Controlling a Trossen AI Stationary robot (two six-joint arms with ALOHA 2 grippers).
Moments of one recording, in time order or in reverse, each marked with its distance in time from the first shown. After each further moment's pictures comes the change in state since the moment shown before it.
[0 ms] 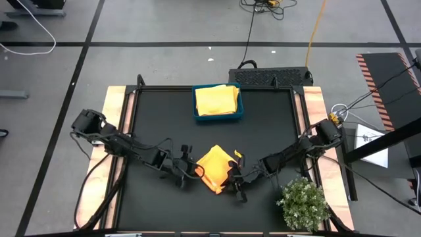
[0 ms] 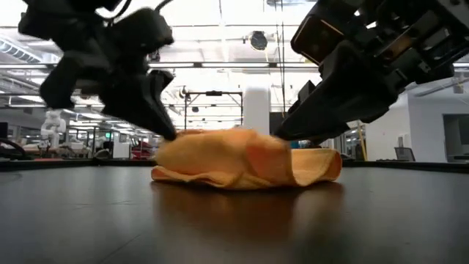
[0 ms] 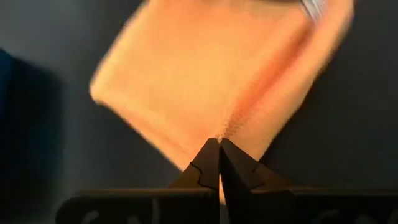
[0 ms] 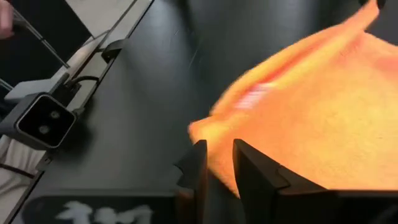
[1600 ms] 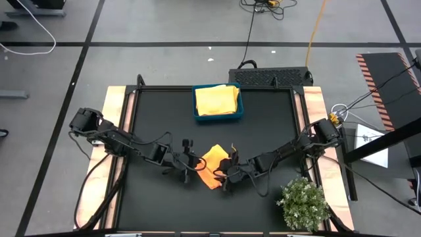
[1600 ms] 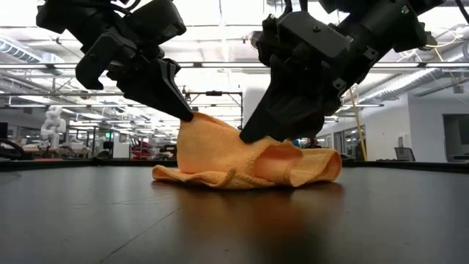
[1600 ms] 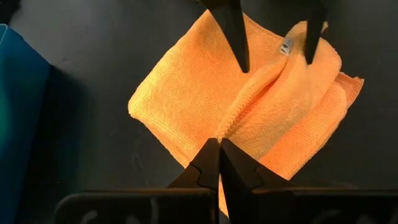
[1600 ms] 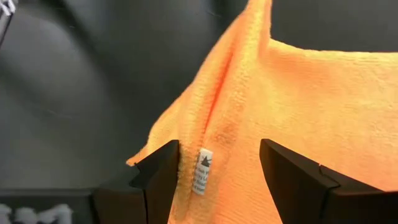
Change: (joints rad) left arm 0.057 -0.044 0.035 -0.002 -0.006 -0.006; right arm -0.041 0.017 0.234 -0.465 0.272 0.221
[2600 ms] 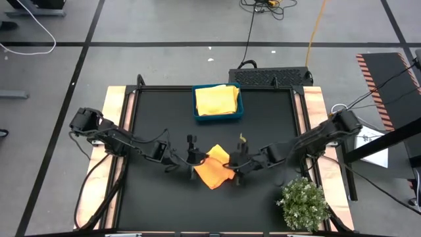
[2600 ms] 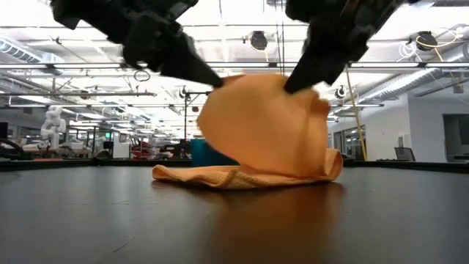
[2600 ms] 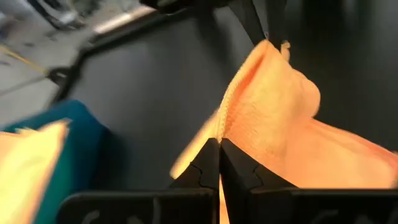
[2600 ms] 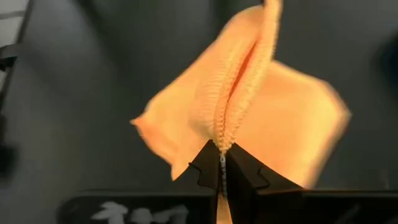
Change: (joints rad) left arm 0.025 0.000 0.011 0.219 -0.070 0.148; right arm -0.024 -0.279 0.000 -0.344 -0.062 -0.153
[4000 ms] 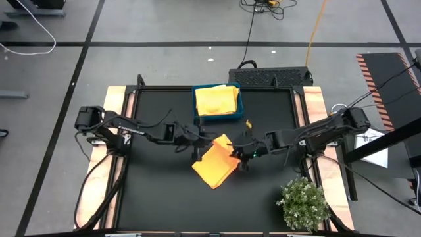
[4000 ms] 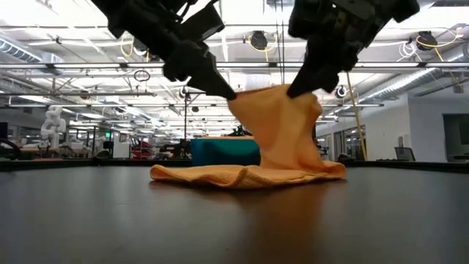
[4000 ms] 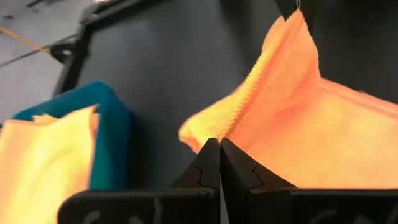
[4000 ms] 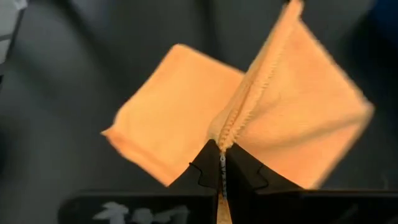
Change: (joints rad) left arm 0.261 0.033 0.146 -0.197 0.199 0.124; right arm -0.163 -0.153 -0.097 -0.022 -0.119 -0.052
